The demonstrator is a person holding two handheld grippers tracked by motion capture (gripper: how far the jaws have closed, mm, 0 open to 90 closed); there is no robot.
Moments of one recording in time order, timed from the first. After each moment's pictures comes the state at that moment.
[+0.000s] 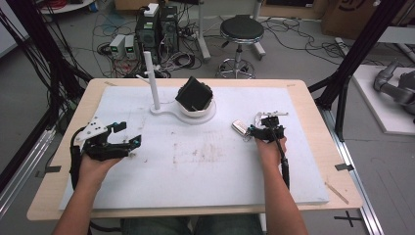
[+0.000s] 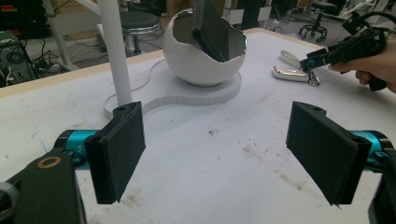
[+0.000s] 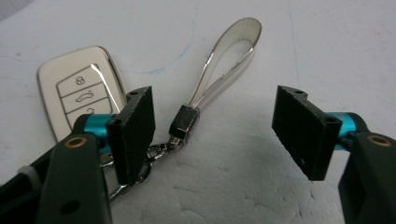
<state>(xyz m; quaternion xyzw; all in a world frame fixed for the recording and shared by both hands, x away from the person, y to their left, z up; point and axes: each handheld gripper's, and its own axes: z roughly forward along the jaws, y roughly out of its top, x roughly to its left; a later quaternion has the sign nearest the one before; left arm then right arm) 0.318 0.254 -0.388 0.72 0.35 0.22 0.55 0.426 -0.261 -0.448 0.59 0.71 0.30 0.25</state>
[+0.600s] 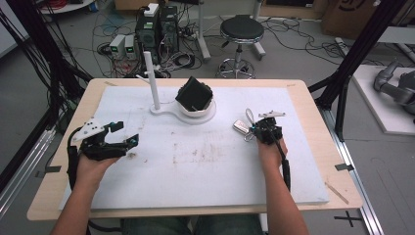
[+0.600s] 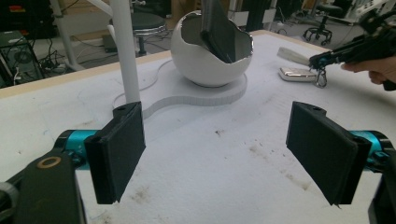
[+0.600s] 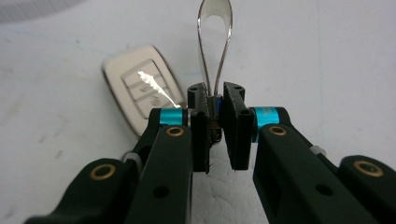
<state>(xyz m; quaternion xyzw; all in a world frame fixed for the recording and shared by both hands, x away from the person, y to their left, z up) 0.318 0.262 -0.388 0.71 0.36 0.23 0.56 0.410 -0.251 -0.430 0.52 0.74 0.32 0.27</state>
